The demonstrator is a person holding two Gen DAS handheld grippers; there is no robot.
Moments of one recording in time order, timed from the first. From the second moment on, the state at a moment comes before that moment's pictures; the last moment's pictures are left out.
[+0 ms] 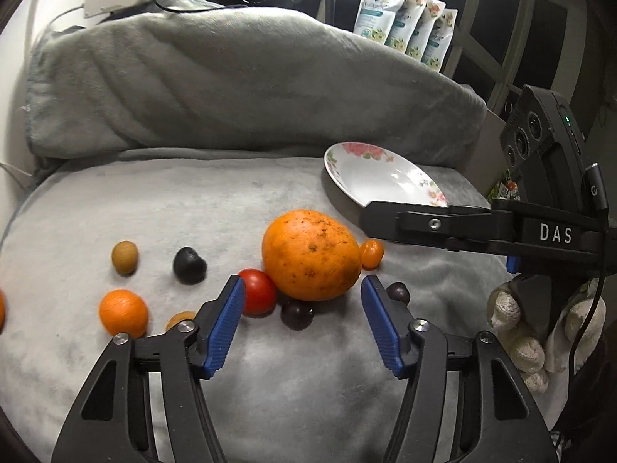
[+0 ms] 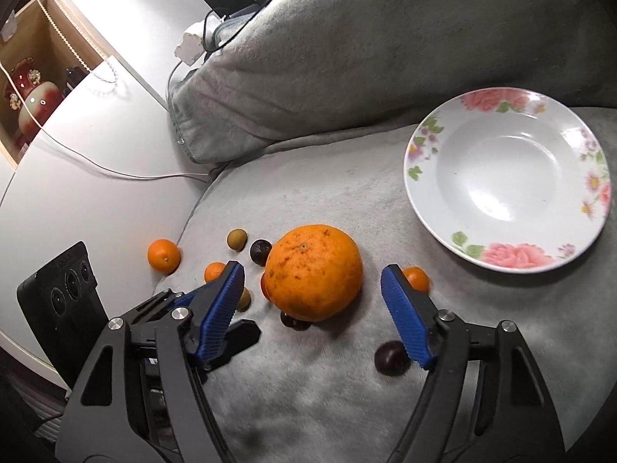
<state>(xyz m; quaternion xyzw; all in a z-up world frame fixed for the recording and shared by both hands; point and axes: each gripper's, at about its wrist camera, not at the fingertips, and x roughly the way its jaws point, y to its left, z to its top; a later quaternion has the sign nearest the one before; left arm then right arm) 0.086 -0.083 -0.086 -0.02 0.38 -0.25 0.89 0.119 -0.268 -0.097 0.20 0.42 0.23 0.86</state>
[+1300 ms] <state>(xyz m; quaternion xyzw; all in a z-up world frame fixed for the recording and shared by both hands) 0.105 -0.102 -0.098 0.00 0.39 -0.26 0.88 0.138 -0.254 -0.115 0.19 0.44 0.24 0.84</state>
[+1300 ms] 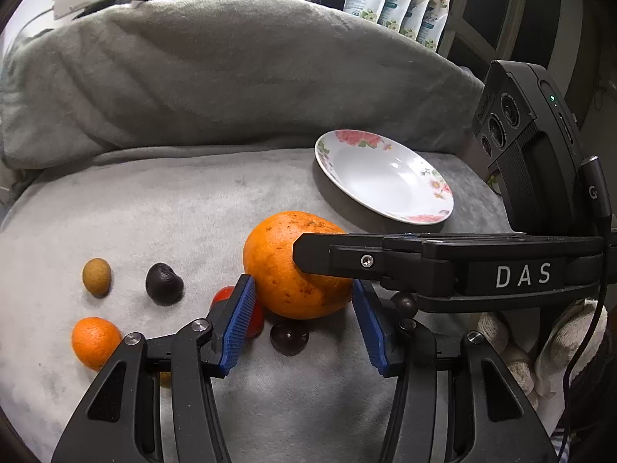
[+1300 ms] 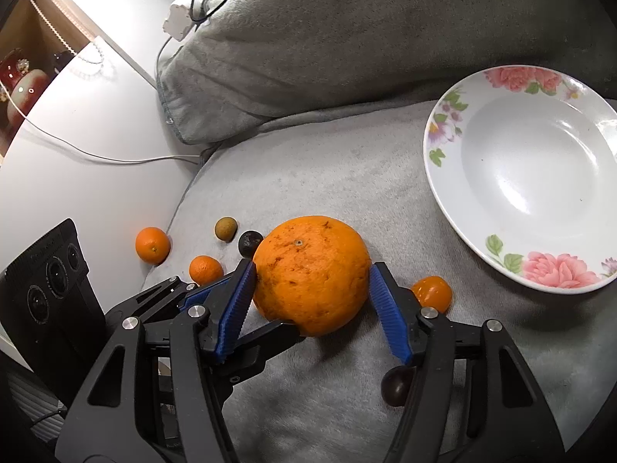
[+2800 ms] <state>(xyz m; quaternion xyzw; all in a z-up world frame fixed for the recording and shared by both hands) 0.111 -0.208 -0.064 0.05 0.36 -0.32 0.88 0.123 -0.370 -0.076 0.22 0.37 0.17 0.89</state>
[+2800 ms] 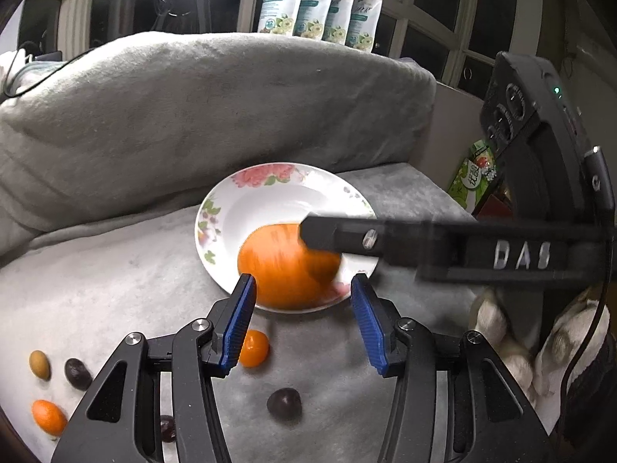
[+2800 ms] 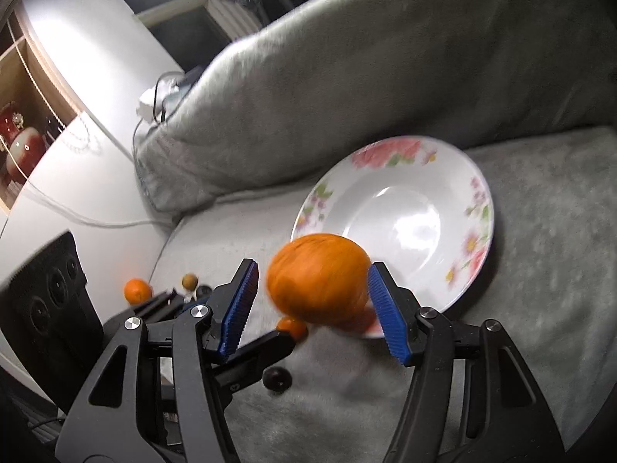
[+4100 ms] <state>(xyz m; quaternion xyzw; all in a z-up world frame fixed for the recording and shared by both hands) 0.070 -0.097 -0.029 0.01 0.30 -0.23 0.93 0.062 -0.339 -0.040 0.12 0.30 0.12 0.94</state>
